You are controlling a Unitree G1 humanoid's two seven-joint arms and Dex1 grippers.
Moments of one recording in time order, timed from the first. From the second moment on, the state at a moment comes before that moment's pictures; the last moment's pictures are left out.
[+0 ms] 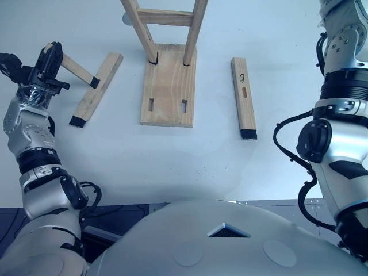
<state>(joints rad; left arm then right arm) -0.31 0.57 0.47 0.73 -0.57 -0.02 -0.97 -0.85 -0.33 -0.24 0.57 0.38 0.21 0.57</state>
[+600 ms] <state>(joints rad) -0.19 0.53 0.38 0.66 -0.54 -0.25 -0.88 -0.78 -0.32 -0.23 0.55 0.36 0.20 0.54</state>
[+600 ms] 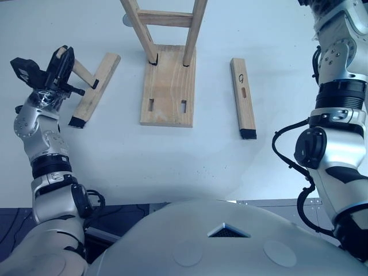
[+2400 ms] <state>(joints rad) 0.13 0.76 0.22 0.10 -0.35 0.52 -0.67 -0.63 -0.29 -0.17 0.46 0.34 0.24 0.49</state>
